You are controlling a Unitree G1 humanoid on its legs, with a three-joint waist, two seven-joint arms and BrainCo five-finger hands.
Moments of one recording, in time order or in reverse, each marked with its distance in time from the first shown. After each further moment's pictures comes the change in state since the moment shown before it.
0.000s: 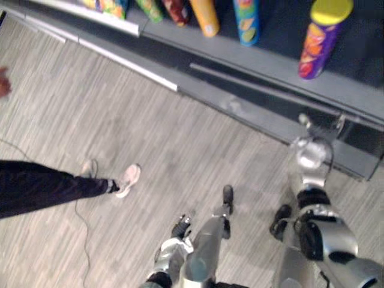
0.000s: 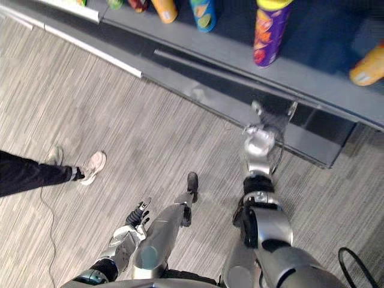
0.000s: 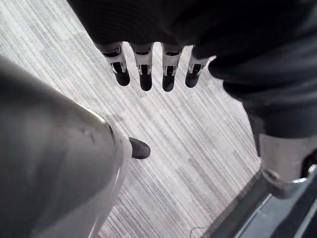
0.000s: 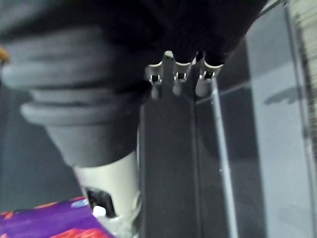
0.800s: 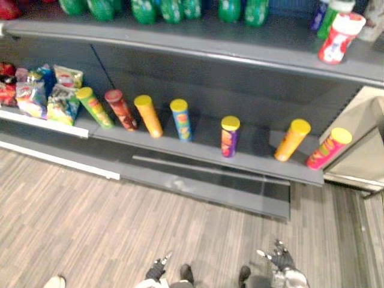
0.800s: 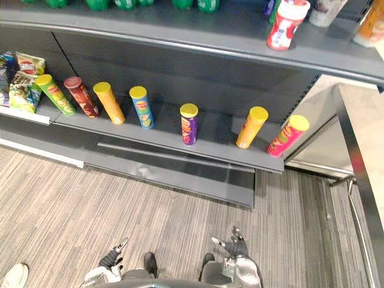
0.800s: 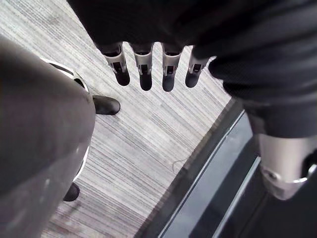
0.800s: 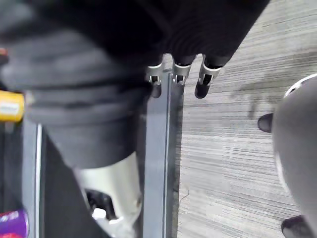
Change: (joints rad) left arm 0.206 0.043 0.254 0.085 0.236 0.059 -0.089; right arm 0.809 0.119 0.076 0.087 0.038 0.090 0.596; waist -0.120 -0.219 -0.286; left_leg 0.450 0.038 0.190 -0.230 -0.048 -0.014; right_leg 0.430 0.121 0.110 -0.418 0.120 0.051
